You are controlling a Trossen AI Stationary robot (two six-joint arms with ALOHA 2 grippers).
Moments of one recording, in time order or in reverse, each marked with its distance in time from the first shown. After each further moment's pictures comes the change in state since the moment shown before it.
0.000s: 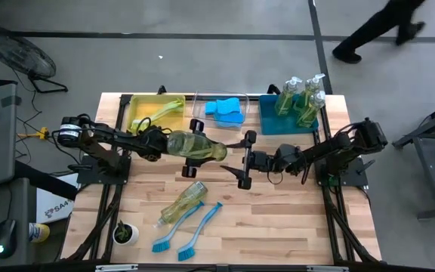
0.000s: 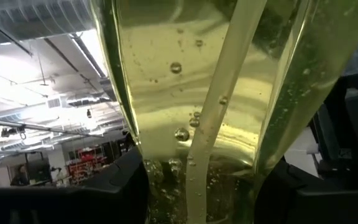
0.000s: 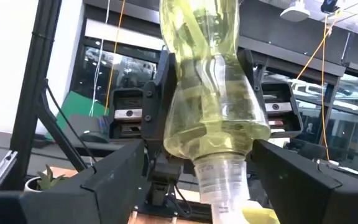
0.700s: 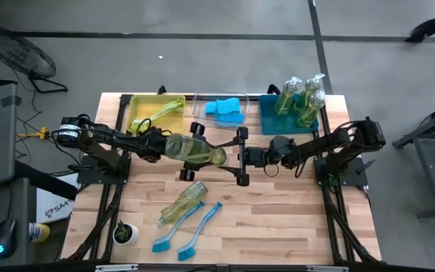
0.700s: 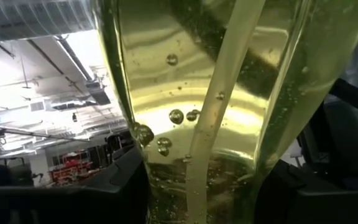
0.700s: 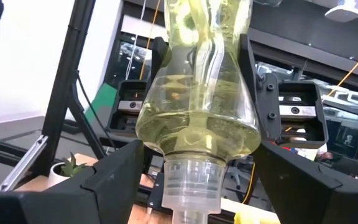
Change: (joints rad) left arm -0.002 0.004 0.002 -0.011 0.026 -0.009; right arm -0.072 0.003 0.073 -0.110 -0.235 0.001
